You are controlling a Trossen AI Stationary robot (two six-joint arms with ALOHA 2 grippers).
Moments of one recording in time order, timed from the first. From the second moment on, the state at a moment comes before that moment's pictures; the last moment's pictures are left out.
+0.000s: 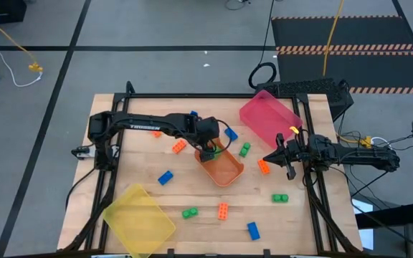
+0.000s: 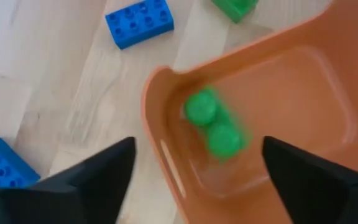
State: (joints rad) left arm 0.12 1.88 1.51 -0.74 -0.05 -0.14; right arm -0.07 0.11 0.02 0.04 -0.24 0.17
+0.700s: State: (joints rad) left arm 0.30 1.80 1.42 -1.17 -0.15 -0.33; right arm -0.07 0.13 0.01 0.04 -0.24 0.18
